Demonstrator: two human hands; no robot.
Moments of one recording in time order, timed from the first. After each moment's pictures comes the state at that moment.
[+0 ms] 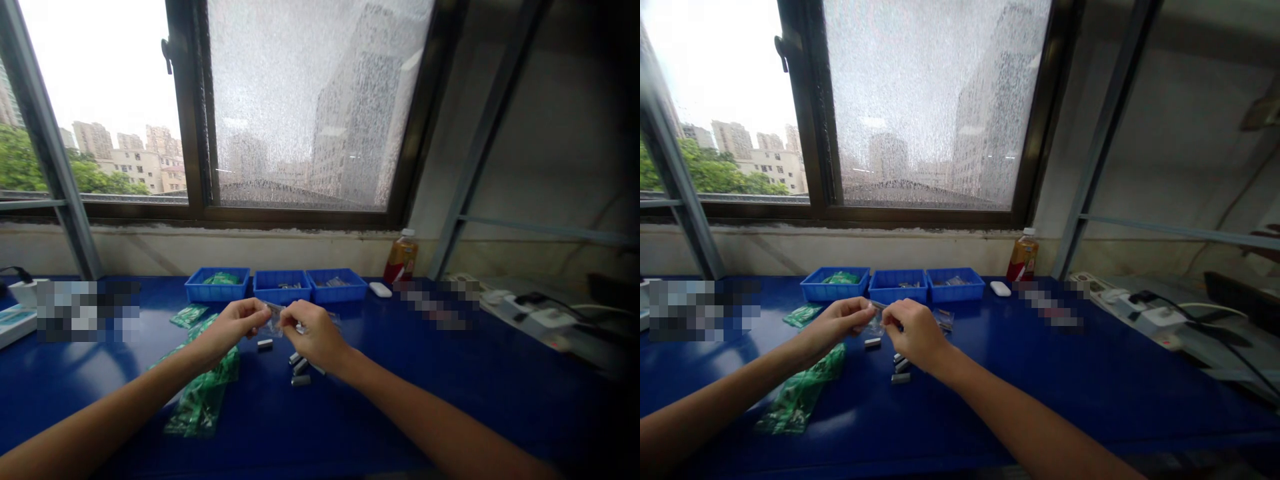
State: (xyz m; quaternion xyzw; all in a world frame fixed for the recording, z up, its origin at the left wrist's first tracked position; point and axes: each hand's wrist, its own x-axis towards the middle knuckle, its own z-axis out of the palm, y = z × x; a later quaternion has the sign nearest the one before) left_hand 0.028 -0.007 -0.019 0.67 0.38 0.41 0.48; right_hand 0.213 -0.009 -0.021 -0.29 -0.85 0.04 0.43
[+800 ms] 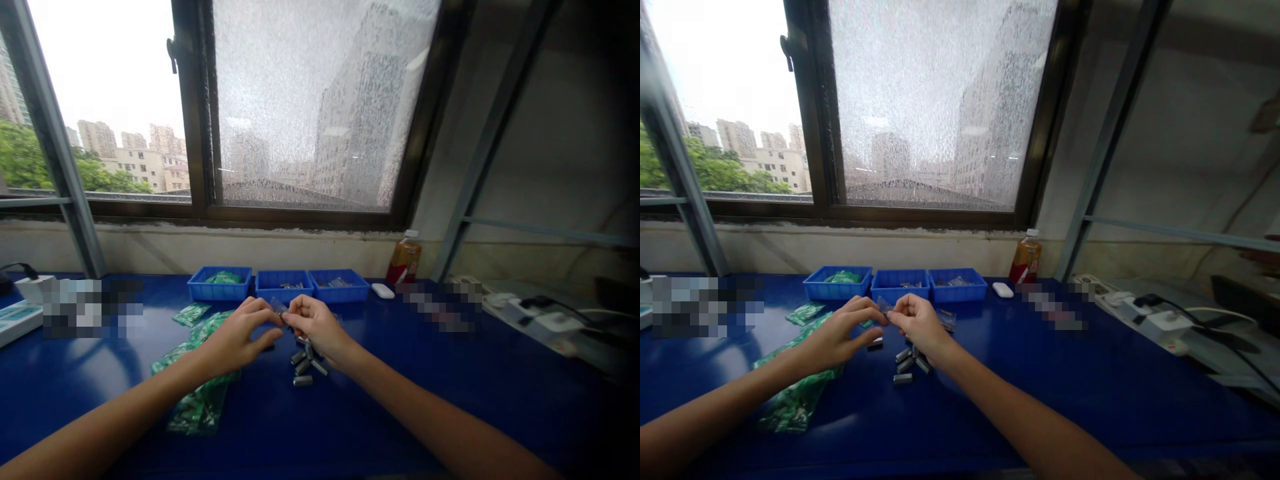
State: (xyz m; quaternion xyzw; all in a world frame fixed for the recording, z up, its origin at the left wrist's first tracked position) left_hand 0.027 -0.021 -0.014 0.88 0.33 0.33 0.08; right_hand 0.205 -0.007 -0.018 -0.38 -0.64 0.49 0.46
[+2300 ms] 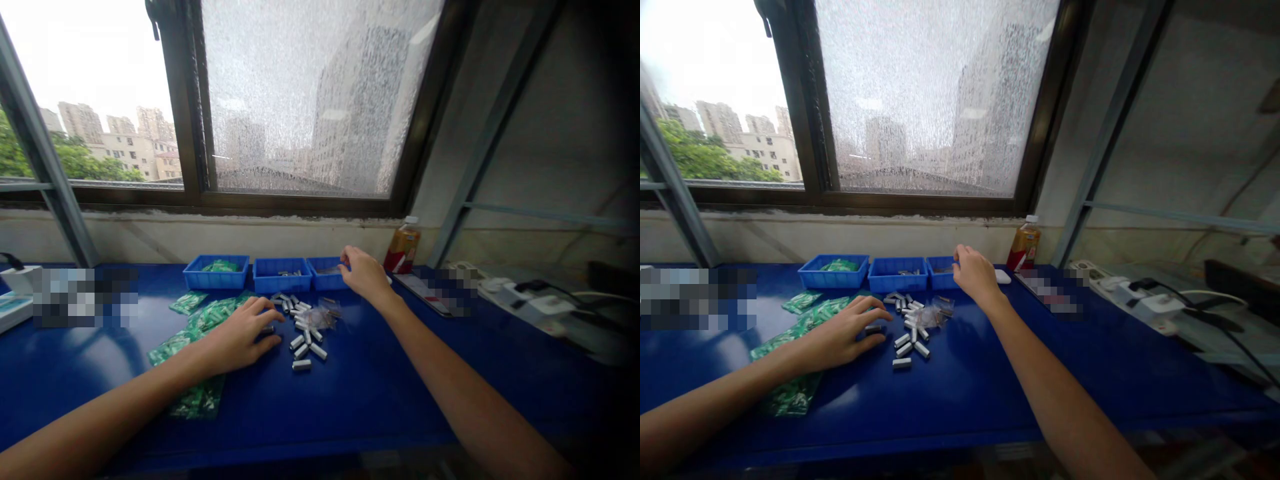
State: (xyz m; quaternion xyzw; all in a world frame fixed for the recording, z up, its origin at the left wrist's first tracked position) left_hand 0.025 -0.018 -0.035 0.92 0.33 0.23 0.04; right_hand 0.300 0.054 0.012 -0.62 -0.72 -0.21 0.23
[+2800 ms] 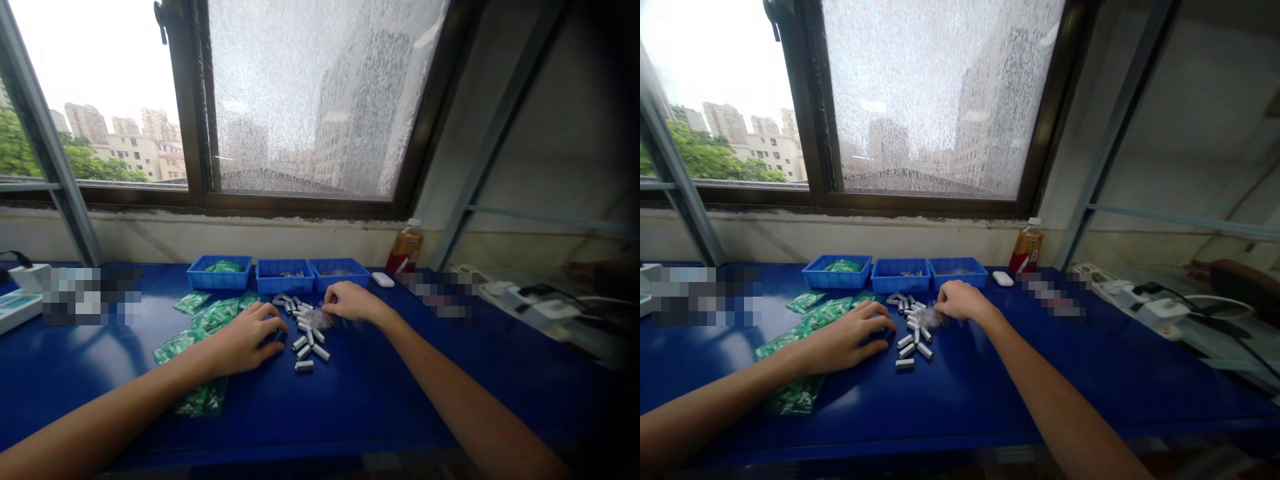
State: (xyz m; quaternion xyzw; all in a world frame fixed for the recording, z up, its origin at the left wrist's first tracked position) left_hand 0.027 -0.024 -0.030 0.93 0.31 0.20 0.05; right_hand 0.284 0.043 -0.009 -0.57 -0.81 0.07 0.11
